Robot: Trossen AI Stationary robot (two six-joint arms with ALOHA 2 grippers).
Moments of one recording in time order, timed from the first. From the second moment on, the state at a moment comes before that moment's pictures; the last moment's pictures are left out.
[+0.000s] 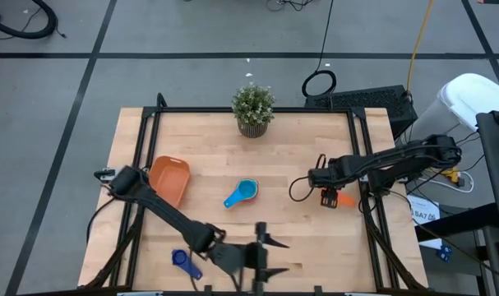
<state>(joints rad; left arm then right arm) -0.59 2.03 1.61 0.22 -0.49 0.00 0.05 1.26 0.61 -0.93 0.07 0.33</state>
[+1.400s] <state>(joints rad) -0.63 1.54 0.68 0.98 -0.52 -0.09 0.01 1.35 0.57 0.03 0.11 0.74</state>
